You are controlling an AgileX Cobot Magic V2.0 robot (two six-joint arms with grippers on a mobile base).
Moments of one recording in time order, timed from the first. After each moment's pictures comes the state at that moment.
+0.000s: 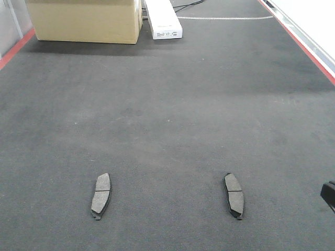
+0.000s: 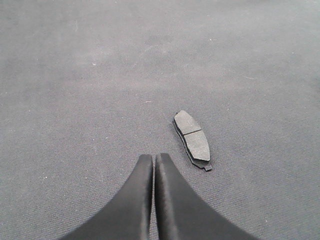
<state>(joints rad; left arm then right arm) -0.32 0.40 -0.45 0.09 0.61 -0.11 0.23 0.37 -0.38 0.29 0.38 -0.27</state>
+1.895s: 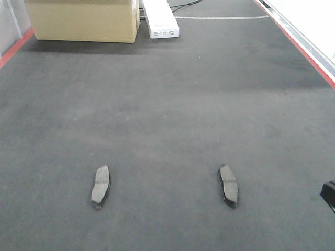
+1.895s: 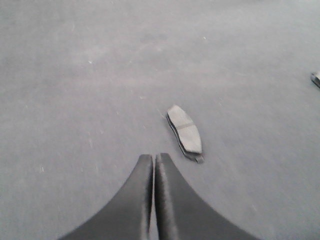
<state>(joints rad) -0.32 0.40 -0.45 0.09 0.61 -0.11 0.23 0.37 -0.38 0.29 0.38 -0.27</state>
